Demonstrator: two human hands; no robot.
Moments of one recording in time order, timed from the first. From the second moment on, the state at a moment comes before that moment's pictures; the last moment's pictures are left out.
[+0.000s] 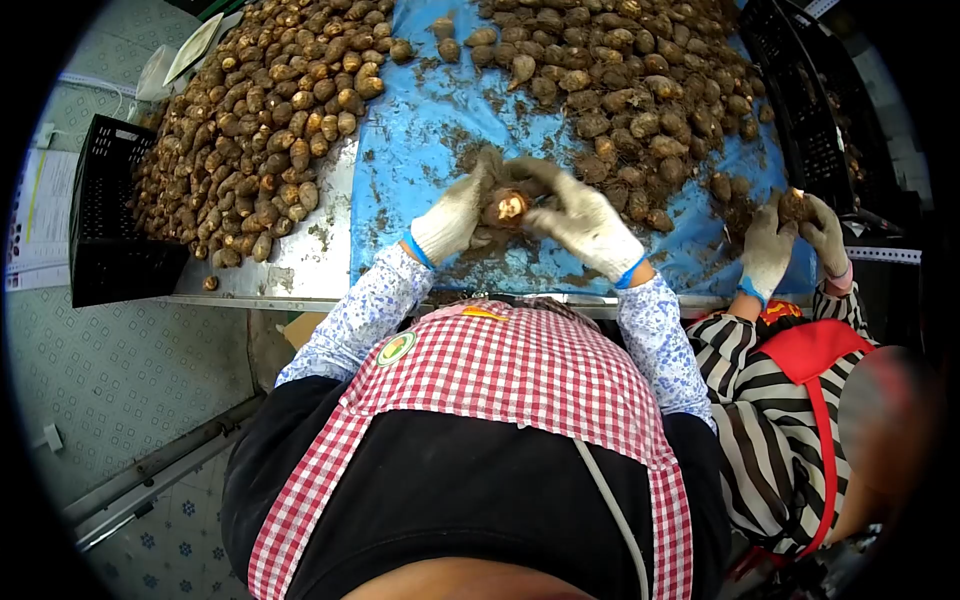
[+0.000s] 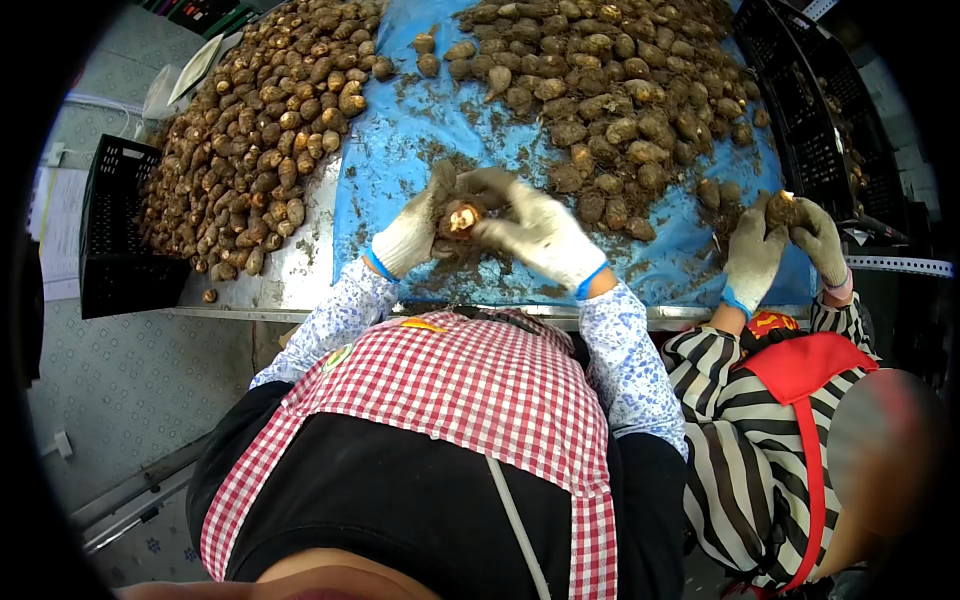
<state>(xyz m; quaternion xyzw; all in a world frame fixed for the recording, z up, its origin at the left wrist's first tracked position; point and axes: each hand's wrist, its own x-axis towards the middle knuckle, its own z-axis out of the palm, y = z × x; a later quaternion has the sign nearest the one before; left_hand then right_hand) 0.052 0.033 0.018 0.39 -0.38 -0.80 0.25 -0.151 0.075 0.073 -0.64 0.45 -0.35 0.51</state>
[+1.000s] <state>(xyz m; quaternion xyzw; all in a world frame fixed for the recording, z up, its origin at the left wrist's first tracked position) 0.035 0.050 0.062 0.37 -0.44 -0.73 0.38 -0.135 0.083 0.071 -0.58 0.57 -0.48 0.33</state>
